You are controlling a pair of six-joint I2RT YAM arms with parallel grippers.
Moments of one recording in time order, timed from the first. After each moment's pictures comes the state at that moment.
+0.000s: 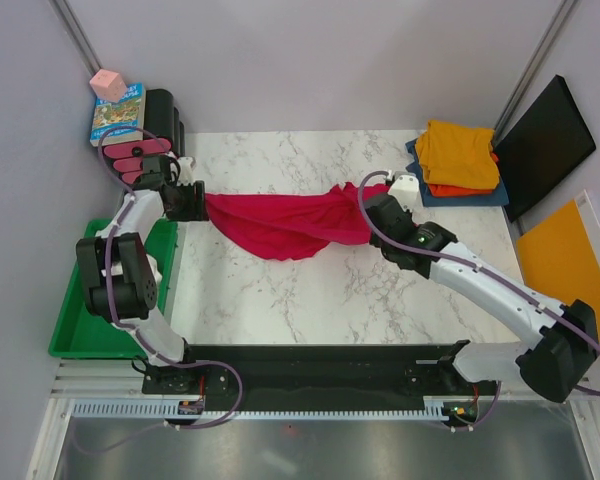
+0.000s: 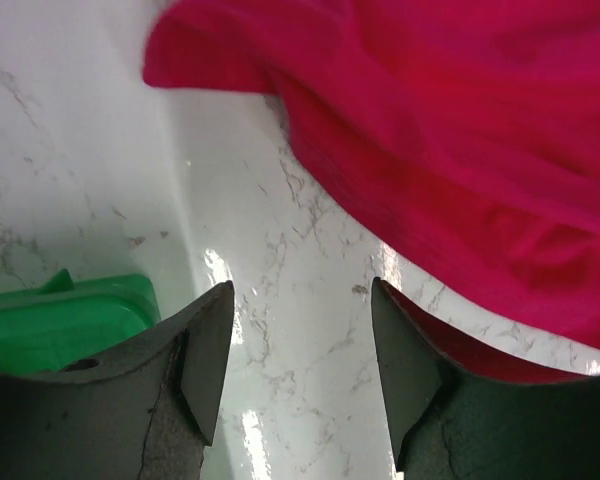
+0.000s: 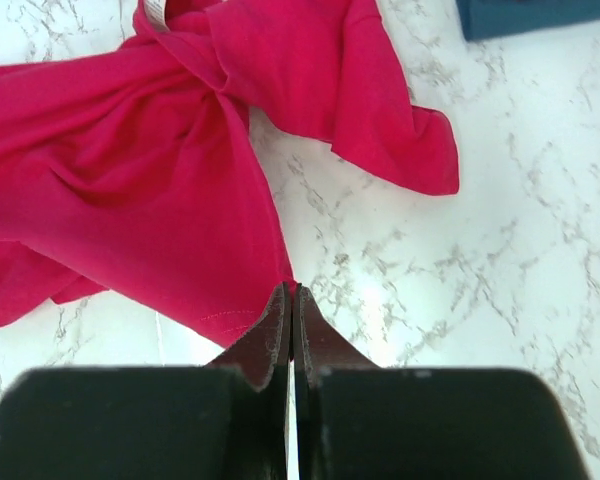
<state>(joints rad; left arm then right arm) 0.12 1.72 1.23 -0.52 0.24 0.11 0.71 1.28 1.08 -0.60 0.63 0.63</state>
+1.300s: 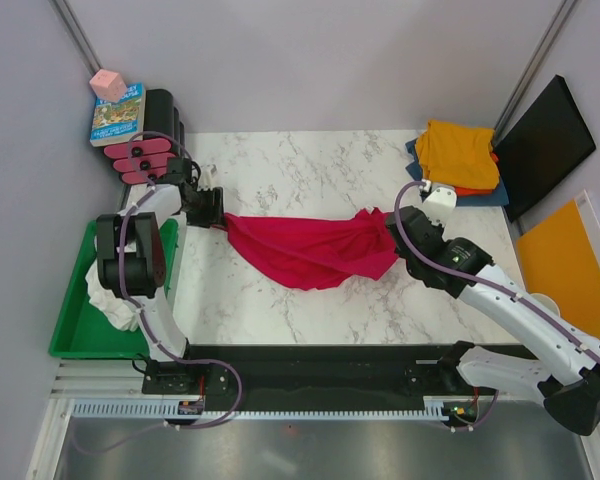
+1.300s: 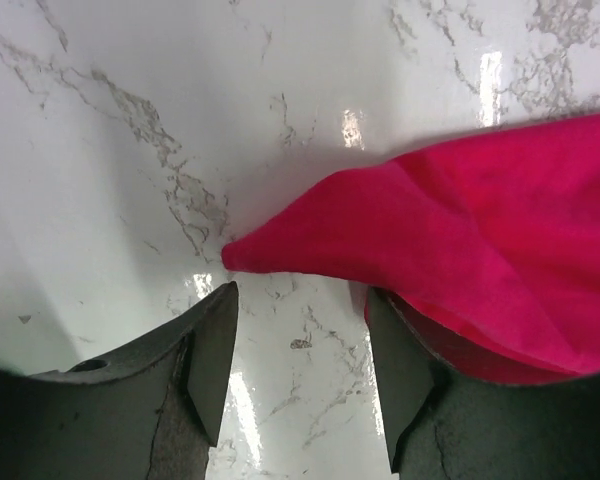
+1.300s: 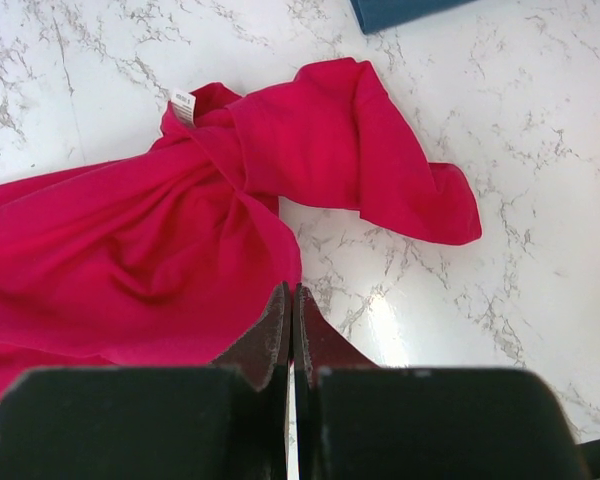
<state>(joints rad) 0.04 1.92 1.31 -0.53 0.28 0.08 0.71 1.06 1.04 -0.80 0.74 0.76</state>
